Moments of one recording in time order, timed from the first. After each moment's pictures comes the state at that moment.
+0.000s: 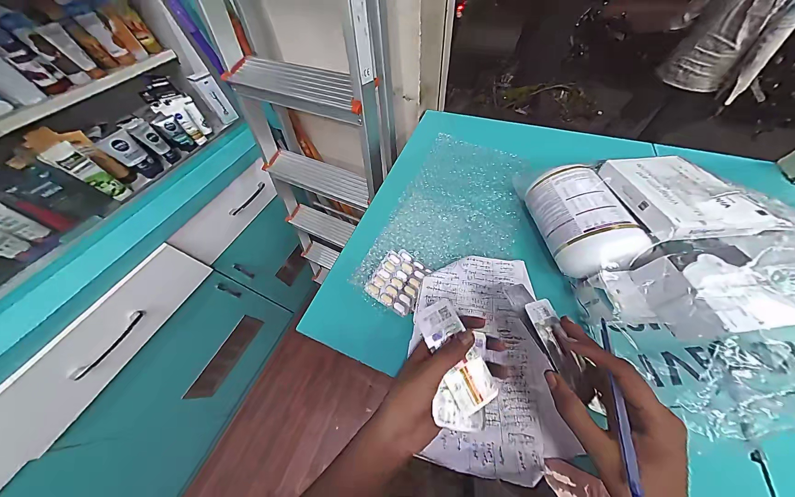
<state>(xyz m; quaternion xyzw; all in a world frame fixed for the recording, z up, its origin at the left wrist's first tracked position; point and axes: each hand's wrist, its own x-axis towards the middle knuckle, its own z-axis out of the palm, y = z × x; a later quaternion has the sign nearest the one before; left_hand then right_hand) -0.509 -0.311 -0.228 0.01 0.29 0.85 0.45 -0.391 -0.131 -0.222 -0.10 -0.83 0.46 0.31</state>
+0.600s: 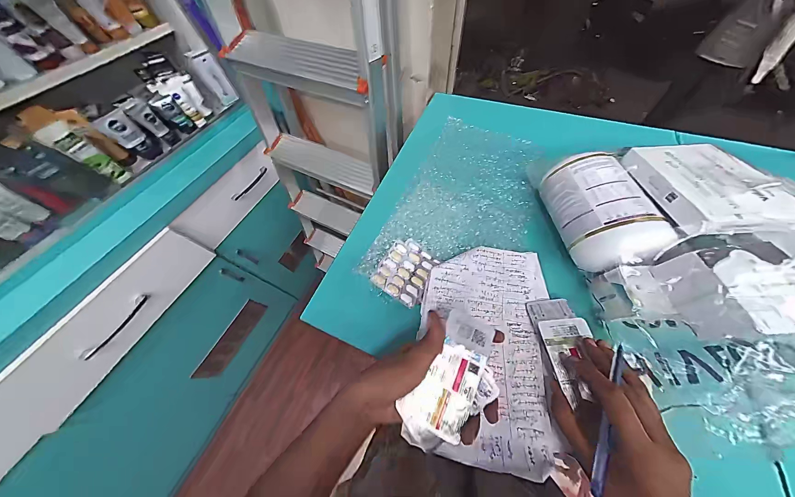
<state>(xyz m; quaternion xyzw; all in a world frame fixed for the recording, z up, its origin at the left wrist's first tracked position) -0.541 -0.348 -0.243 0.15 0.31 0.69 0.64 -0.370 -0.134 -0.247 -0.13 -0.93 0.16 0.29</state>
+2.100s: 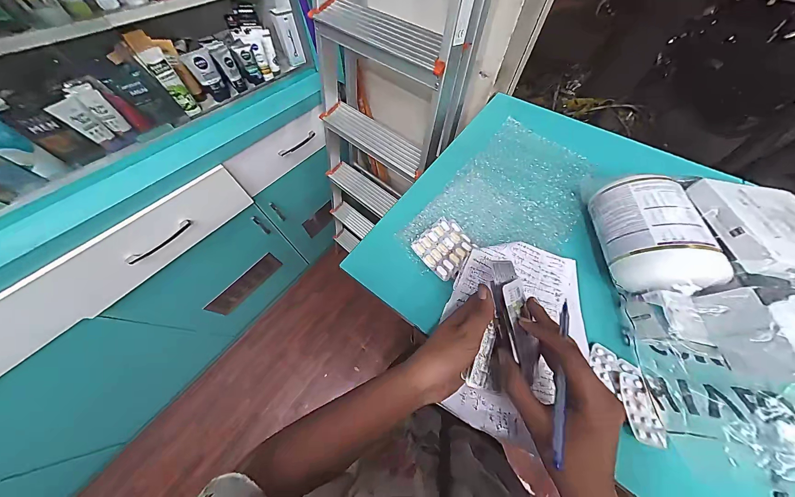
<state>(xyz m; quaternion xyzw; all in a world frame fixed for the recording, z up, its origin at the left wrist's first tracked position) -0.502 -0.318 -0.217 0.04 0.47 0.79 0.39 -0.422 -0.184 -0.232 0.01 -0.86 0.43 0.29</state>
